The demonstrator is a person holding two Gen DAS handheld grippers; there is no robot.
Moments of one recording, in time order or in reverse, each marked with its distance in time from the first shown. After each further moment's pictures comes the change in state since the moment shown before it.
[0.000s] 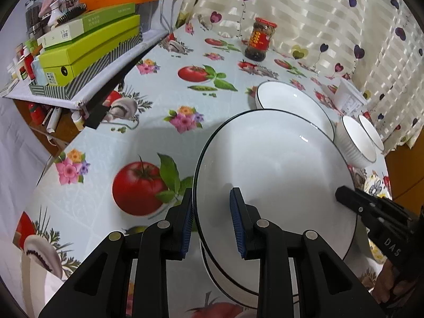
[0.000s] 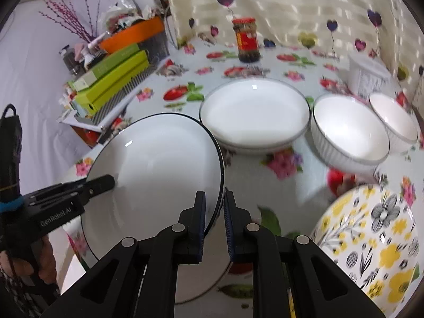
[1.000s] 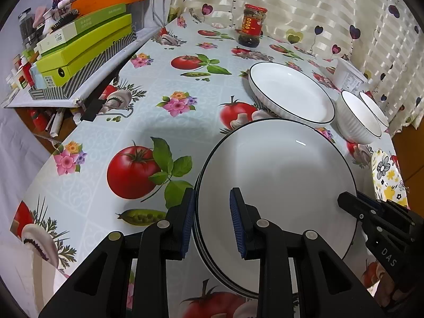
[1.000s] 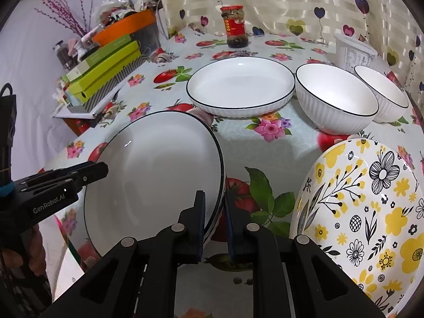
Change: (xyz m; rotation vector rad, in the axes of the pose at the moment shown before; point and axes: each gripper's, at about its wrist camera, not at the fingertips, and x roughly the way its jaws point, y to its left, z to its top) left arm 0.005 -0.016 -0.019 0.063 0.018 0.050; right arm 0.001 -0.007 -0.038 0.015 0.009 -0.040
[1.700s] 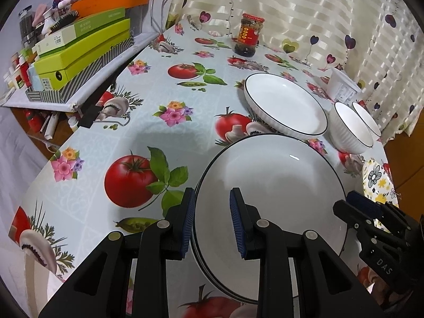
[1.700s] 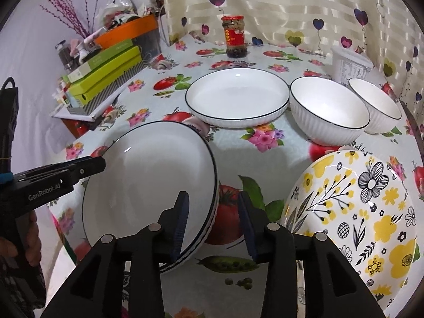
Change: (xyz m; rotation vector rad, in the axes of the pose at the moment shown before) left arm -0.006 0.002 0.007 -0.013 -0.035 -0.048; right arm -0.010 -0.002 0.002 -0.027 -0.045 -0.033
